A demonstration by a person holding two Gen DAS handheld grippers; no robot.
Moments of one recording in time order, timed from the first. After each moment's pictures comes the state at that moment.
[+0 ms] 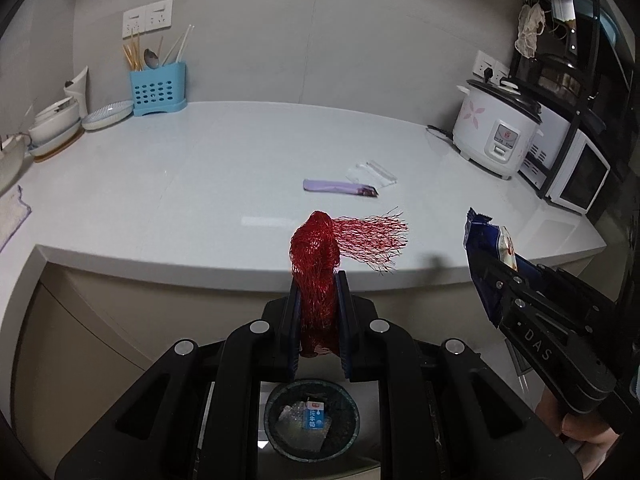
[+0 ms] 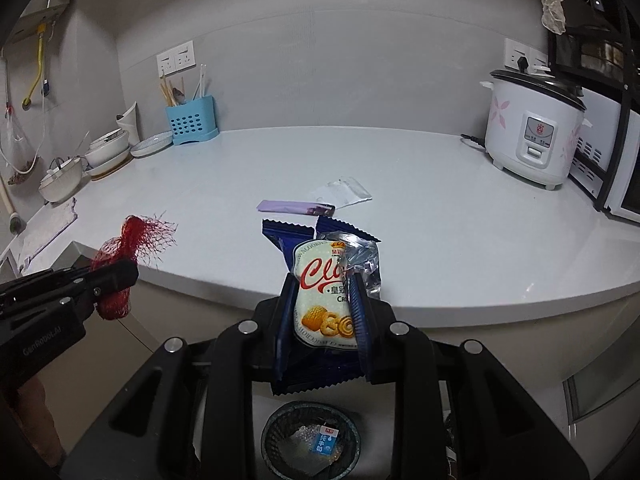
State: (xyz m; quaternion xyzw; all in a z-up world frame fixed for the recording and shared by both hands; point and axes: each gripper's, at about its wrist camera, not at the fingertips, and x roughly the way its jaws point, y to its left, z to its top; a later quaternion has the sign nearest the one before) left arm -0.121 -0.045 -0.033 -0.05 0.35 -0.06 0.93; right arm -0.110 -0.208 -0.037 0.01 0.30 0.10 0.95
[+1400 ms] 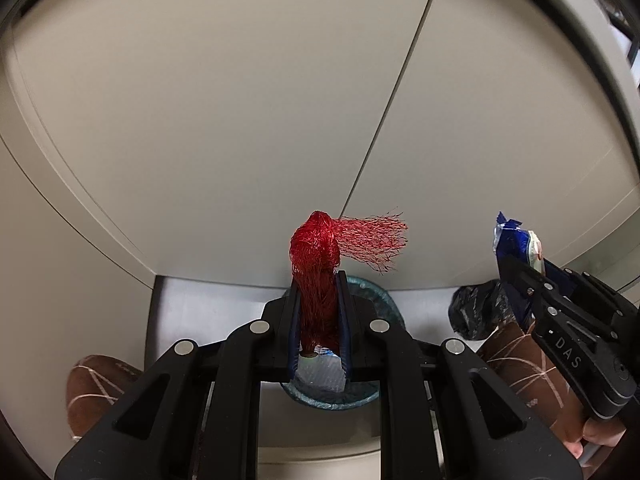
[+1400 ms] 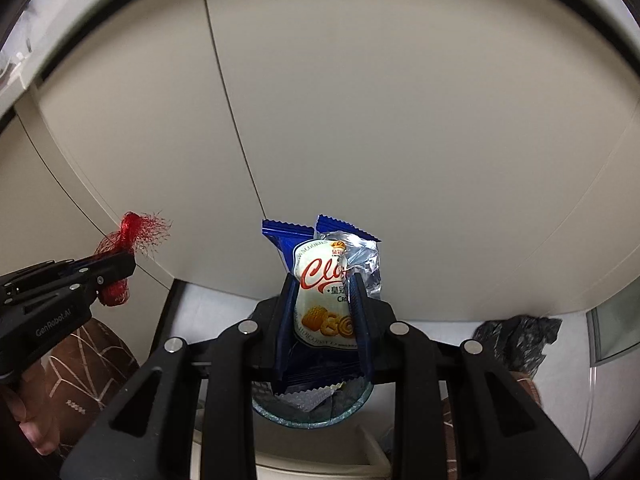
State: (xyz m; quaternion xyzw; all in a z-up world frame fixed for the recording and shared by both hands) left arm -0.115 -0.016 -0.332 -0.06 0.48 -0.03 0.87; right arm -0.109 -0.180 -0.336 0.00 0.45 0.10 0.89
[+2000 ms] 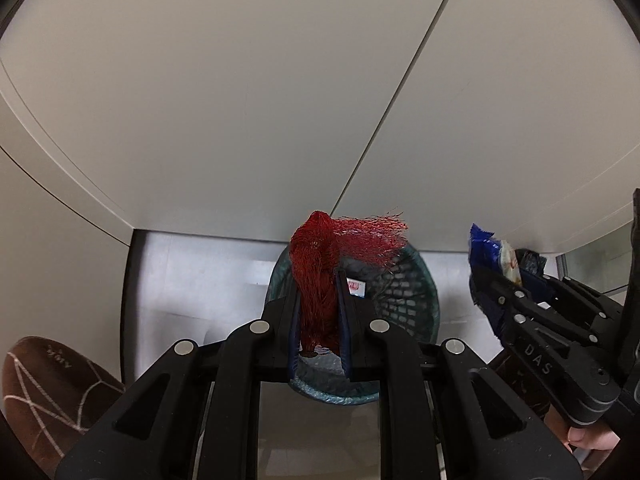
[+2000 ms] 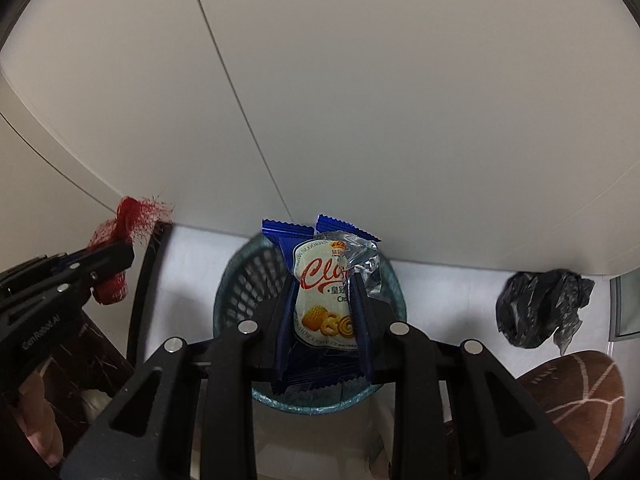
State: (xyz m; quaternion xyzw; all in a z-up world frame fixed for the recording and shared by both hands) left arm -0.084 -0.022 -0.449 -0.07 0.55 -0.02 0.83; right arm -0.071 -0.162 -0.473 -0.01 0.56 0.11 0.82
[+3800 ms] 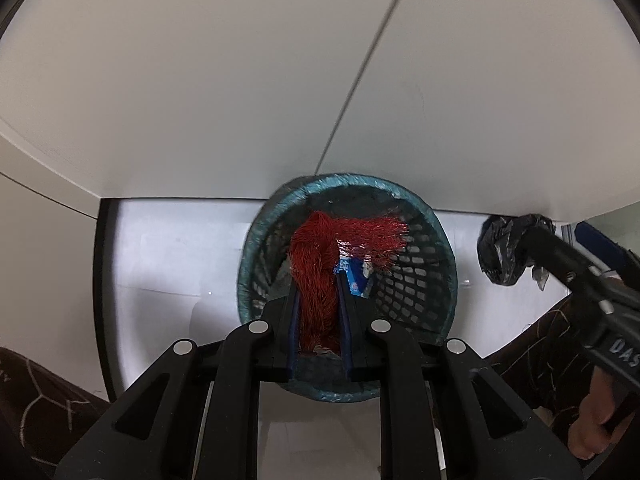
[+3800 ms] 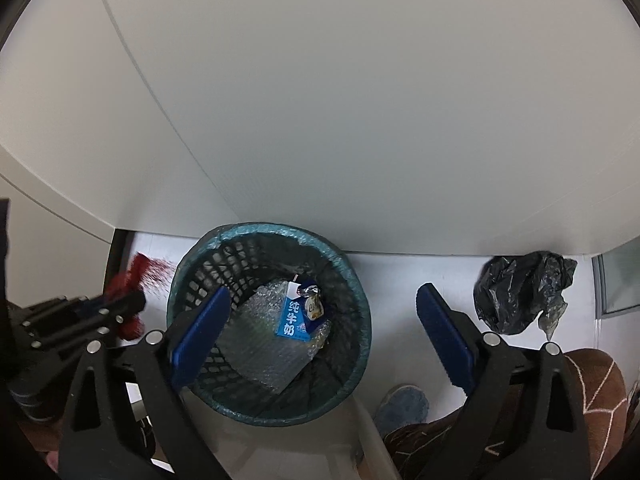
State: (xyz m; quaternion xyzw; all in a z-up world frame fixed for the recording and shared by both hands) left arm -0.063 -0.042 -0.535 -0.08 0.62 -0.06 0.78; right arm -0.057 -0.195 -0.494 0.00 0.55 0.04 0.83
